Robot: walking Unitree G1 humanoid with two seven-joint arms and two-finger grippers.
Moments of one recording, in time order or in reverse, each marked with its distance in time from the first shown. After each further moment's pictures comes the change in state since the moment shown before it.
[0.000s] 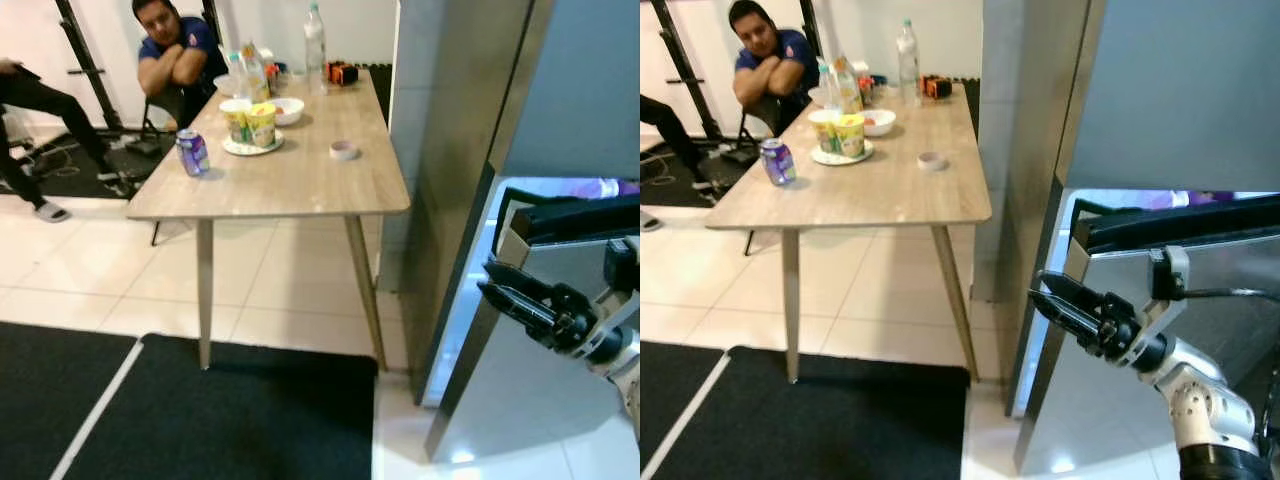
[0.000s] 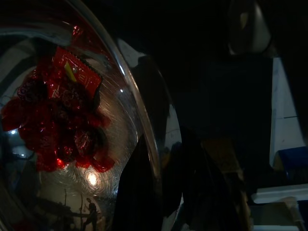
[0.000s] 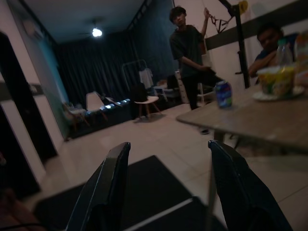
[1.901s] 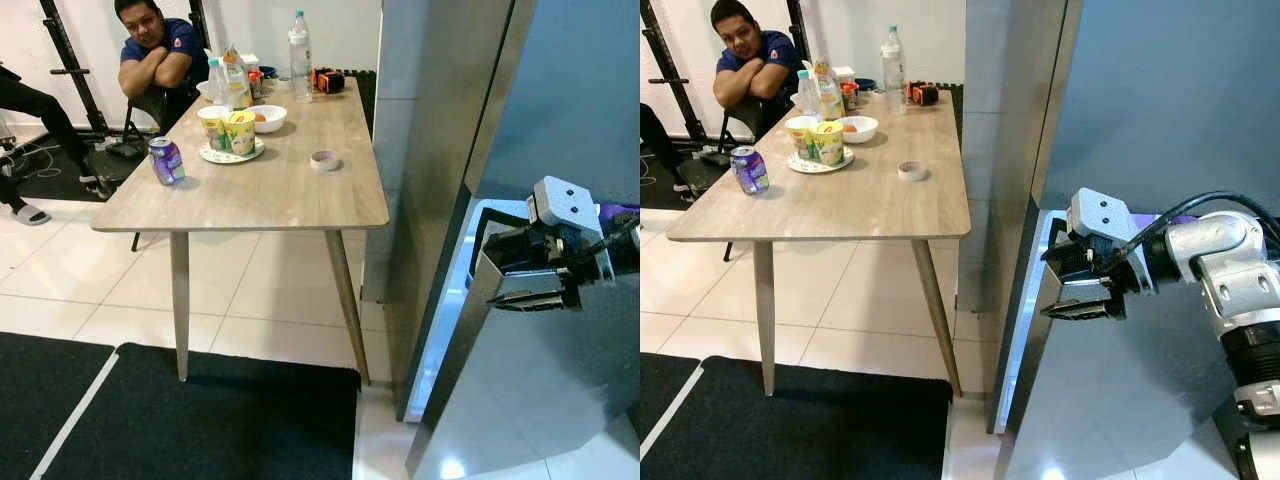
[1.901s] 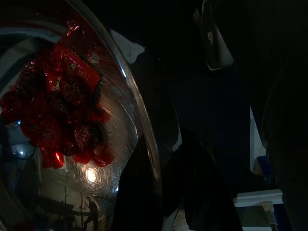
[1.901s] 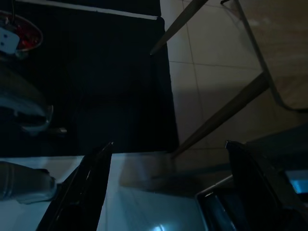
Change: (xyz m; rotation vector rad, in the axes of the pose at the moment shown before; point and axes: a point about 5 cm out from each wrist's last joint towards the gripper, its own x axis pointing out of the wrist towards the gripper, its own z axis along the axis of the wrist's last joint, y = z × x) left arm -0.001 -0.008 -0.012 -0.023 0.033 -0.027; right arm 0.032 -0.020 0.060 -0.515 0.942 0.184
